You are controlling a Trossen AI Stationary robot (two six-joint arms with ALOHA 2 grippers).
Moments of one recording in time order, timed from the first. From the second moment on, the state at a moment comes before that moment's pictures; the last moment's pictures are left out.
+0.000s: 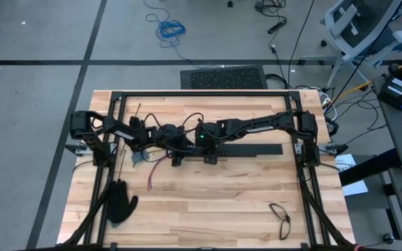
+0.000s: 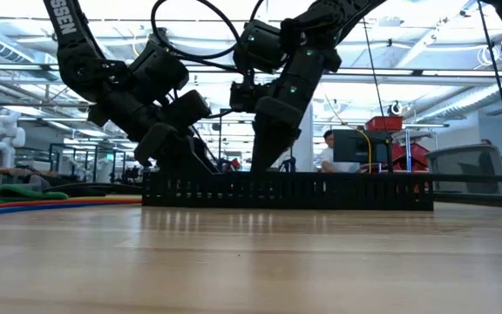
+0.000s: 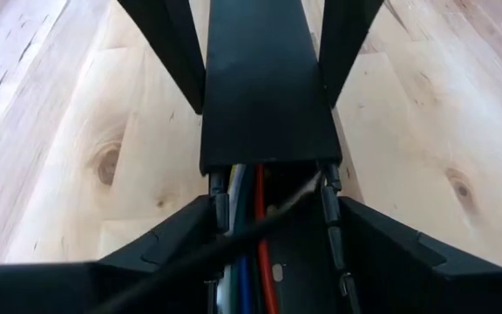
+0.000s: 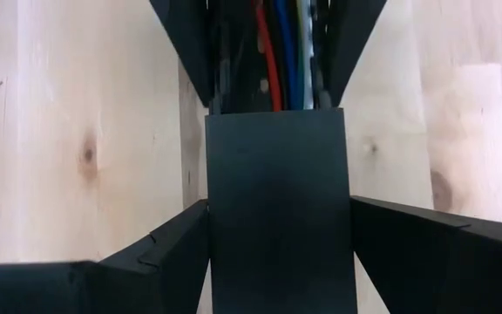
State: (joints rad) left arm 0.21 1.66 0.54 0.52 0.23 0.21; right arm -0.12 1.98 1.40 -0.52 -0.05 -0.04
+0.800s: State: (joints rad) left arm 0.21 1.66 0.54 0.52 0.23 0.16; right arm -0.12 1.99 1.40 -0.47 -0.06 -0.04
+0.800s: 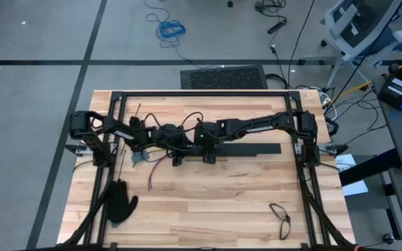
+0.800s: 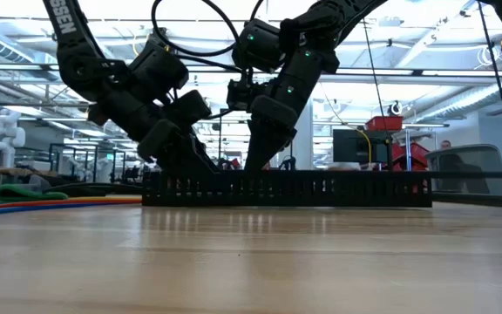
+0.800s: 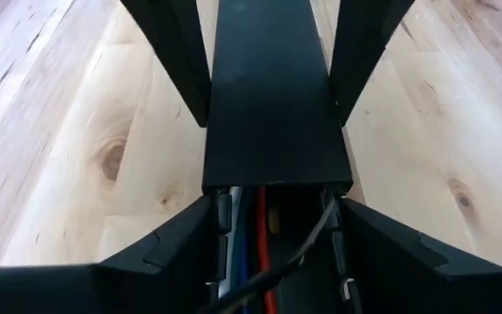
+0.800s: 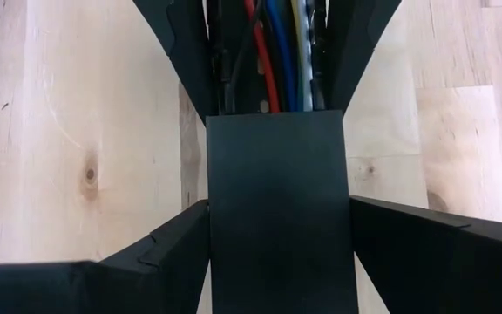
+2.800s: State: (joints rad) left arm 0.21 1.57 0.51 0.37 0.20 0.29; right arm -0.12 2.02 1.40 -0.47 -0.05 -0.04
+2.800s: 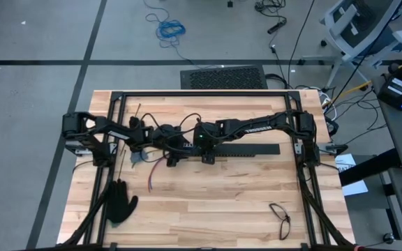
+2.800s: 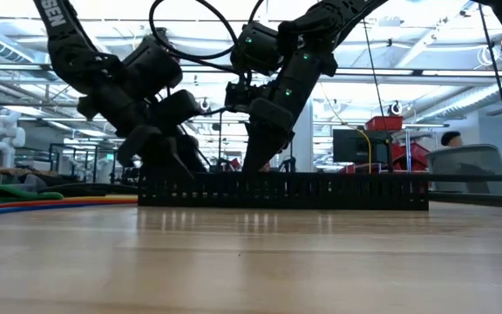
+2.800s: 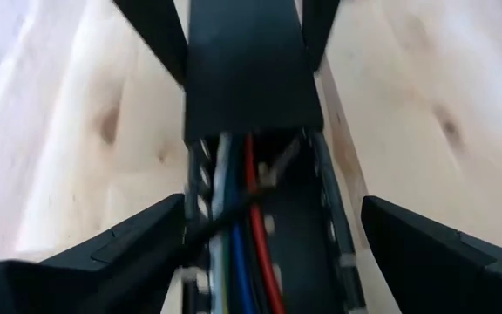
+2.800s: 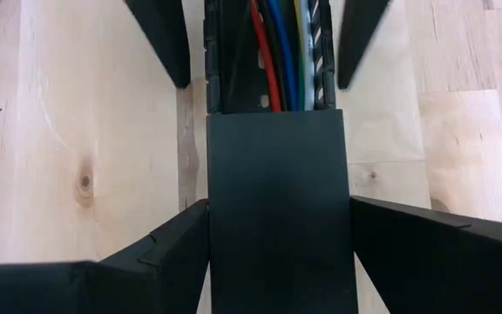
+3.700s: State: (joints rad) left arm 0.23 1.60 0.51 0.42 0.18 0.16; right arm -0.12 2.02 1.40 -0.46 -0.05 -0.04
